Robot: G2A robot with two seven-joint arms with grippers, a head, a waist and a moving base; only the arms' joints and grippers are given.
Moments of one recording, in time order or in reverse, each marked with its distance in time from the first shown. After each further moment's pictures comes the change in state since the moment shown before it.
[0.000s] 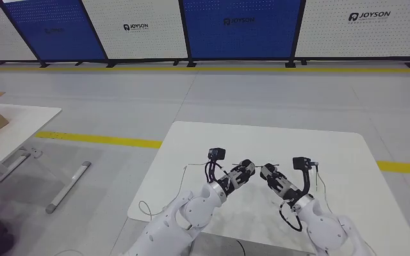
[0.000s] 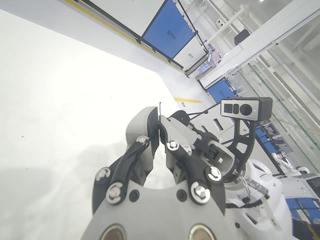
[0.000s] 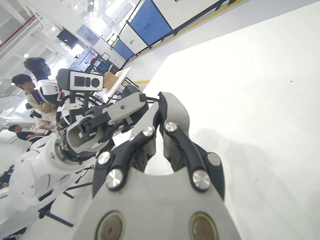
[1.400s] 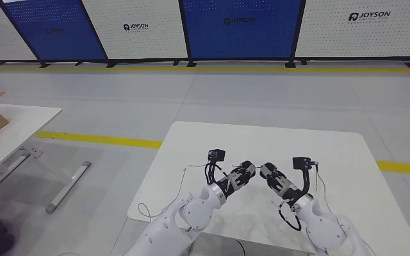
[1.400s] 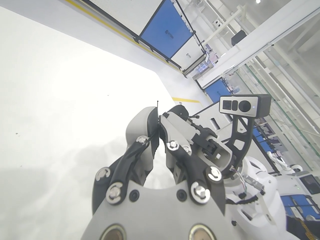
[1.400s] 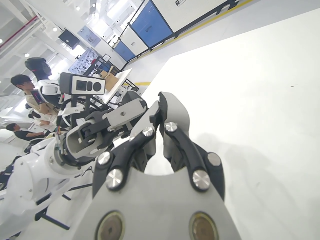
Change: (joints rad) left arm 0.023 -0.001 -0.011 -0.015 -0.007 -0.022 -0.009; right arm 0.000 0.000 -0.005 0.000 -0.014 -0.007 -0.026
